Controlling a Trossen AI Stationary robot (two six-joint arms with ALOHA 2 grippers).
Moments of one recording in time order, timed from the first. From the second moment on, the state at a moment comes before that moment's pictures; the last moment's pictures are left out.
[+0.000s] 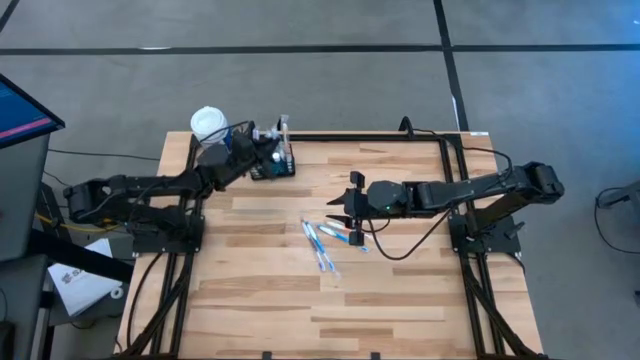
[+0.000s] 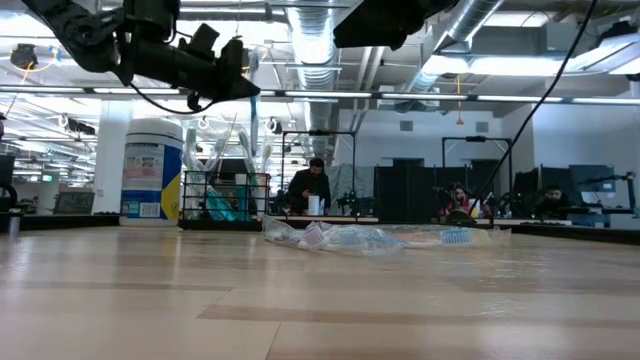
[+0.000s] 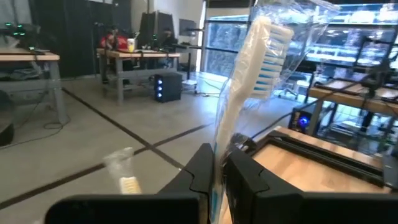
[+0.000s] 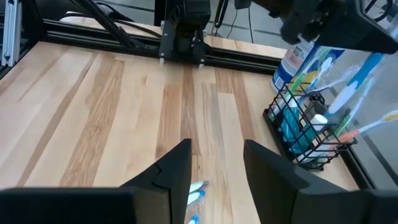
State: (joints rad) left arm 0.46 1.14 0.45 0.71 -0.28 -0.09; right arm 0.11 1.43 1.06 -0.08 0.21 -0.11
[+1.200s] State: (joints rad) left arm 0.50 1.40 0.46 0.90 -0.33 -0.14; right arm 0.11 1.43 1.06 -0.10 0.21 -0.11
